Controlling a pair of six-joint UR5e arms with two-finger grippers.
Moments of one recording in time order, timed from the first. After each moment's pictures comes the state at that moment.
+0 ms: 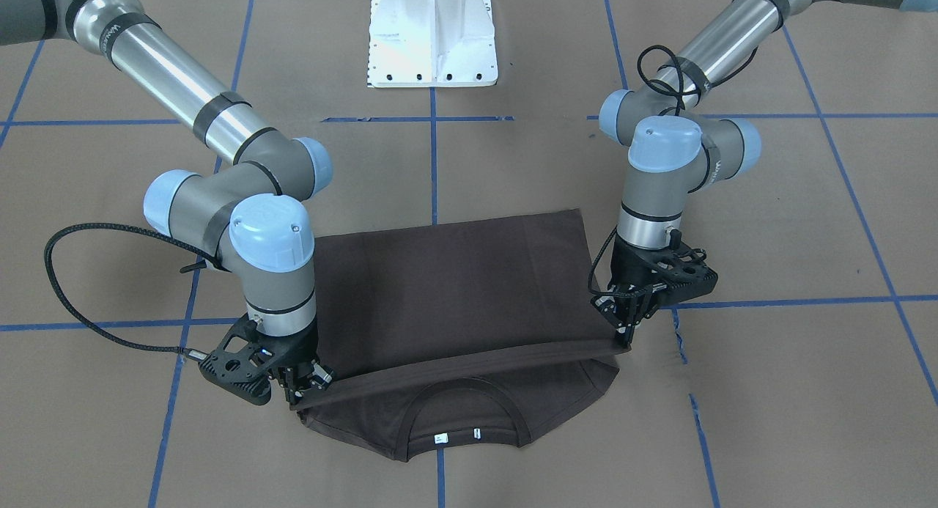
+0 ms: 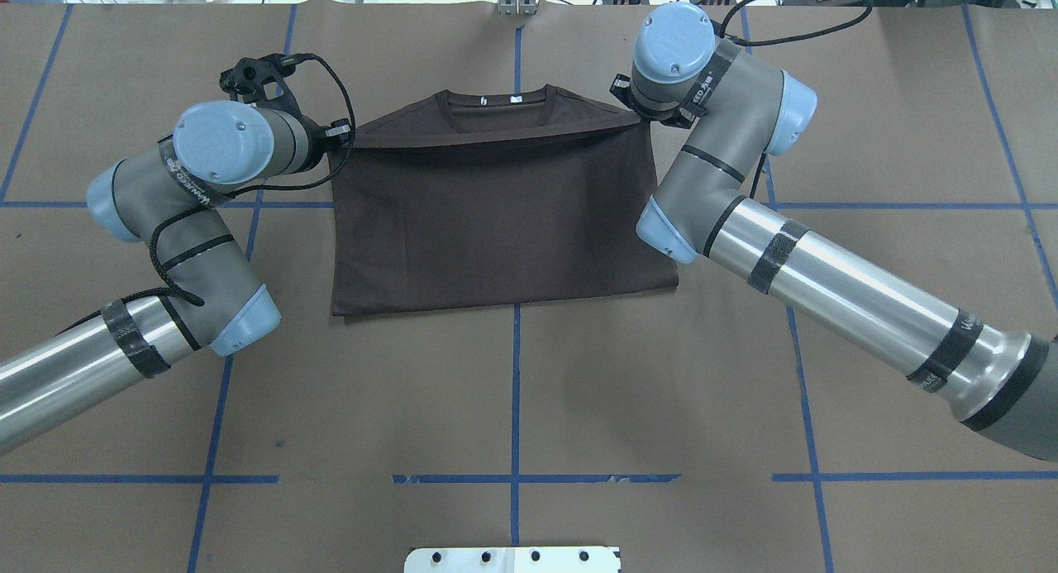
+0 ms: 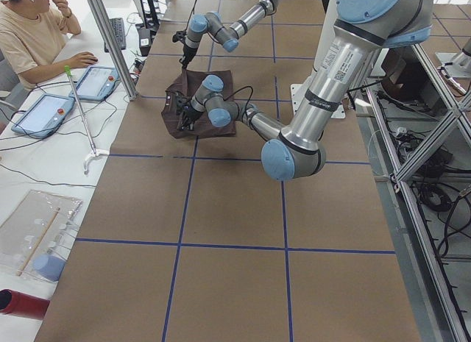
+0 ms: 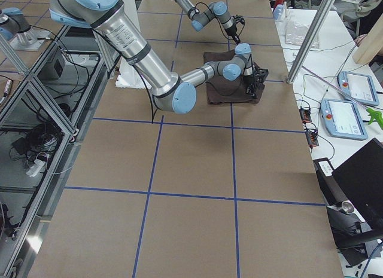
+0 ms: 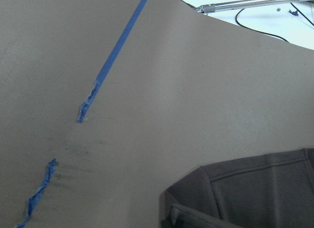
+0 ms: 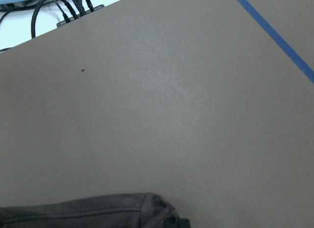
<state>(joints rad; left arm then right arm) -0.73 -2.12 -1.40 -2.15 -1.54 -1.41 0.78 -0.73 1.07 -1.19 1.67 1.49</state>
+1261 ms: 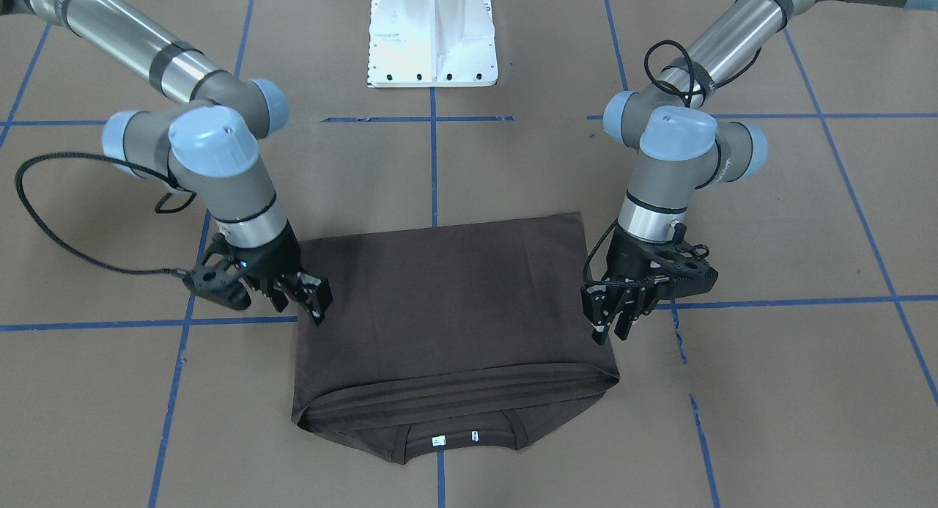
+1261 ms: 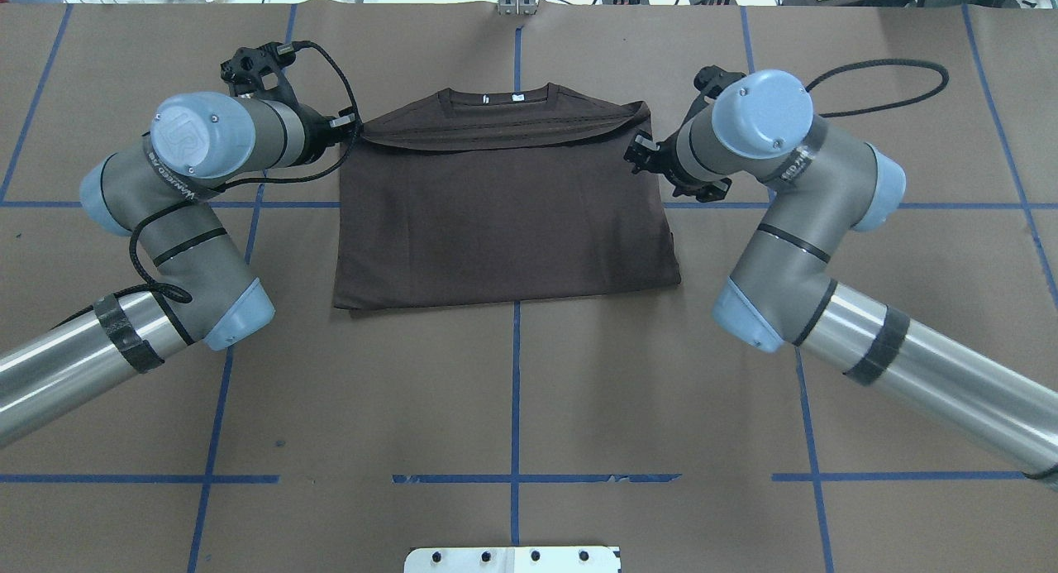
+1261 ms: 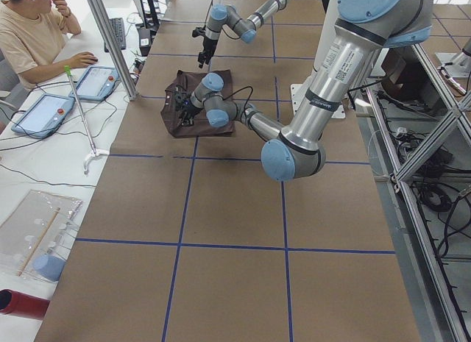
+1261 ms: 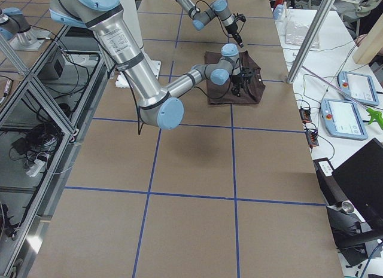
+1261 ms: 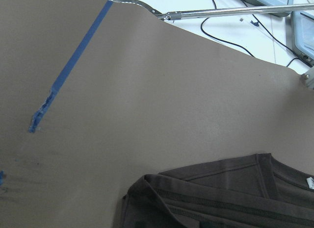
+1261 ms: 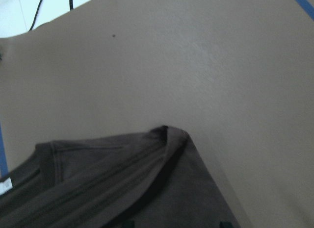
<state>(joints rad) -0.75 -2.11 -1.41 -2.27 -1.60 -1.42 0.71 -1.06 1.54 -1.15 1.79 1.61</state>
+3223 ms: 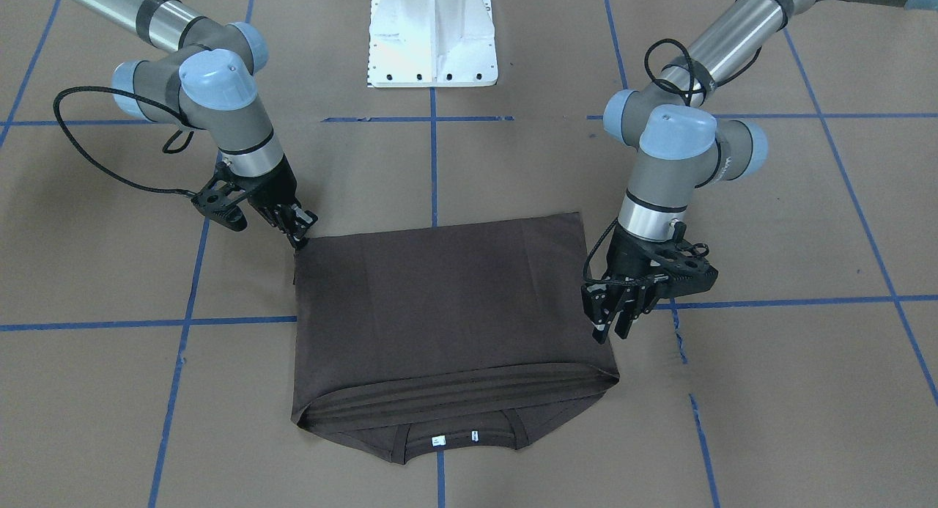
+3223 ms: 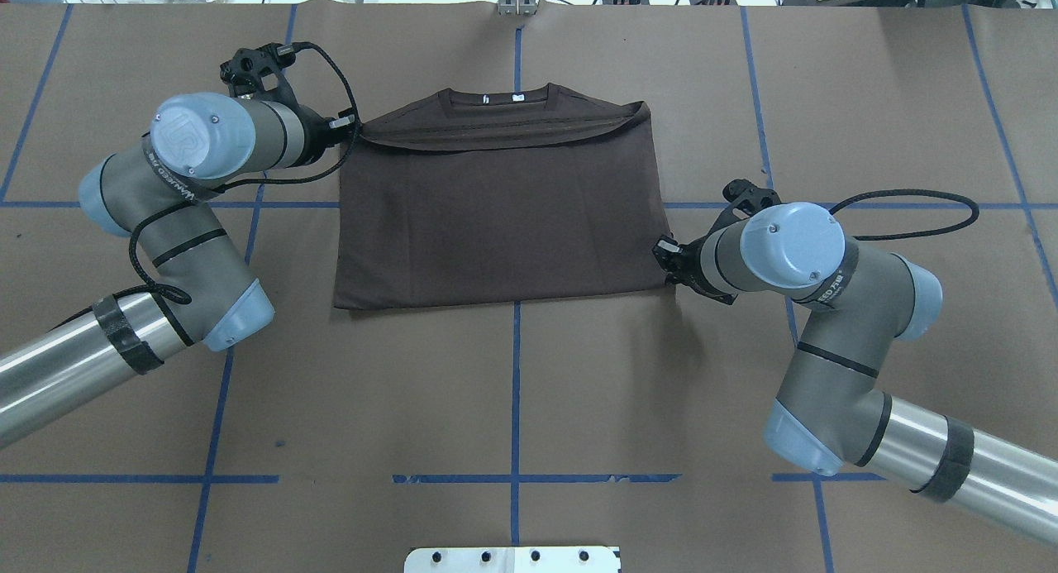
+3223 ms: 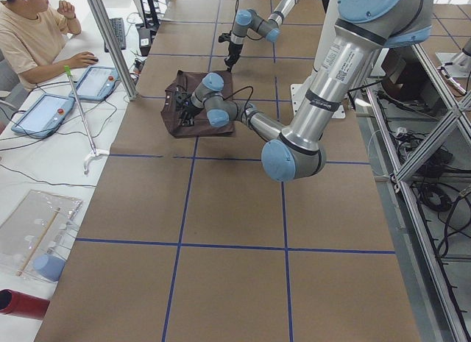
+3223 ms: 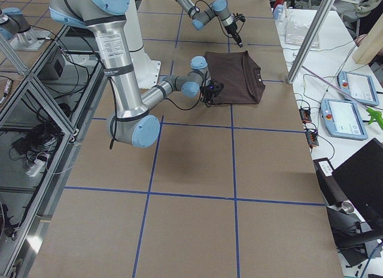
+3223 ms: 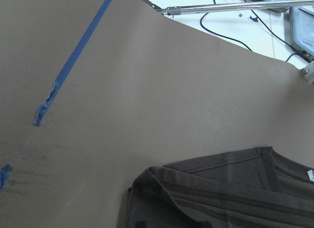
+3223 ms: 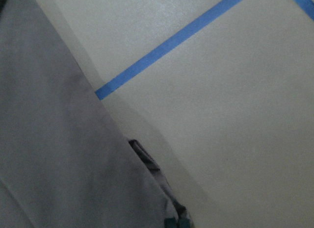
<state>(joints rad) -0.75 -2.11 -1.42 -2.26 -1.60 -1.42 0.56 -1.25 1.72 -1.15 1.73 1.82</state>
